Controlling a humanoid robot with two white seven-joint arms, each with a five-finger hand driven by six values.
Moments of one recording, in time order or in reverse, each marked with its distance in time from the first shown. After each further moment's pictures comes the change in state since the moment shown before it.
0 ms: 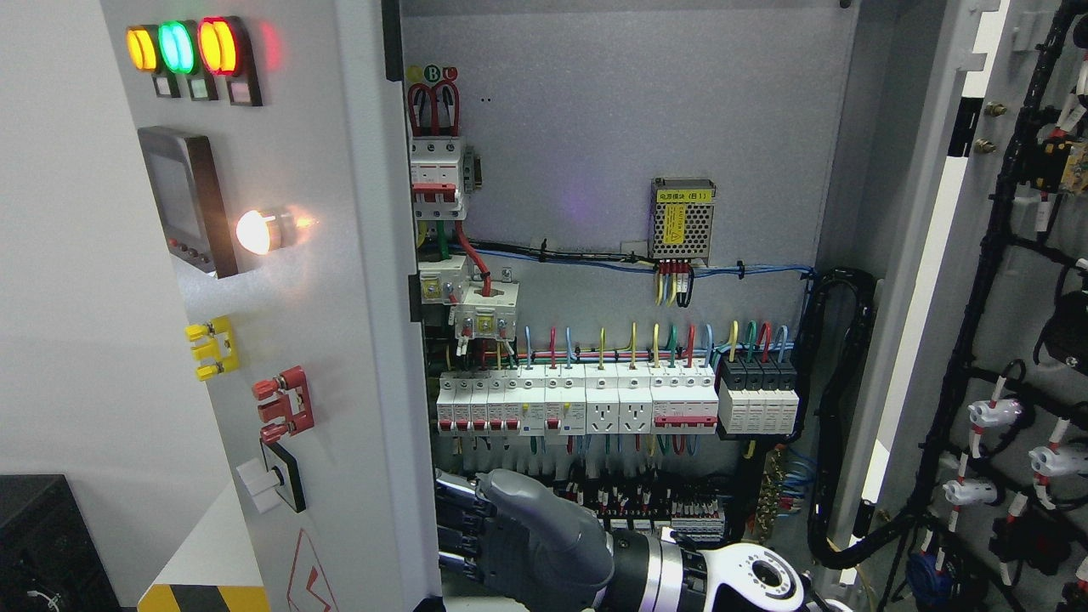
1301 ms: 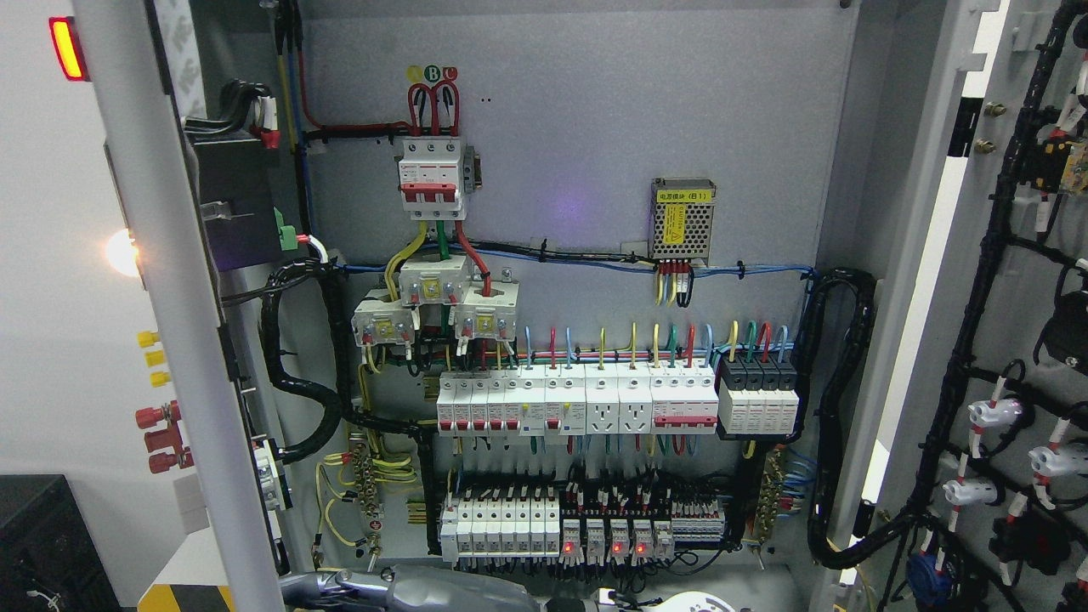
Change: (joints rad) left arm 0.000 0.000 0.000 0.000 0.000 -0.001 0.000; right arm 0.001 0.022 0.148 -0.035 0.012 0.007 -0.016
